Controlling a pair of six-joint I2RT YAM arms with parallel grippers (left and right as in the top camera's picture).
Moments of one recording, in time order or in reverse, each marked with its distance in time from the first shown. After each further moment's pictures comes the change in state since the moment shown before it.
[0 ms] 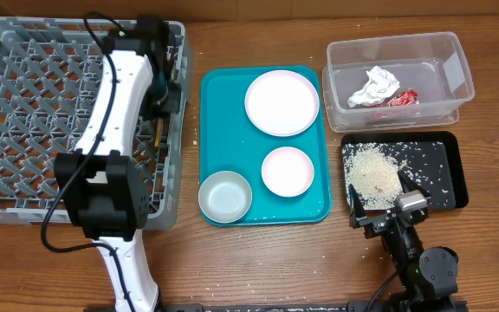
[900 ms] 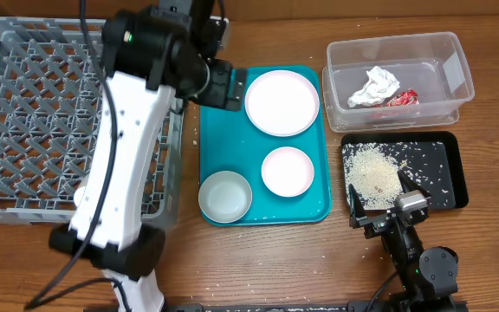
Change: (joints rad) left arm -0.302 -0.214 0.424 -0.286 0.161 -0.109; right arm 0.000 0.000 0.000 0.000 0.000 0.001
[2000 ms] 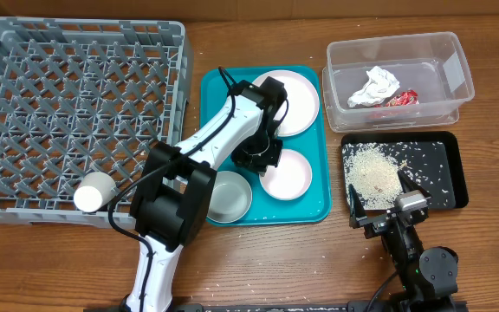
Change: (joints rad) left arm -0.158 0.286 -0.731 0.474 0.148 -0.139; right arm 0.000 0.000 0.000 0.001 0.001 -0.001
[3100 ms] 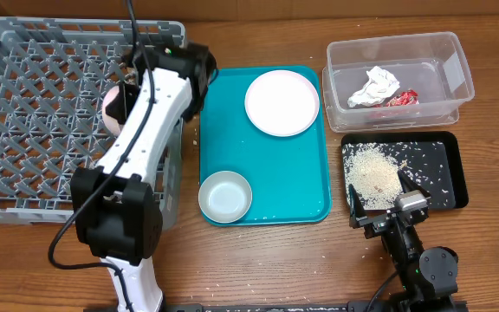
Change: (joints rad) left arm 0.262 -0.205 0.060 -0.348 -1.326 -0.406; right arm 0.000 0.000 0.000 -0.001 -0.001 0.000
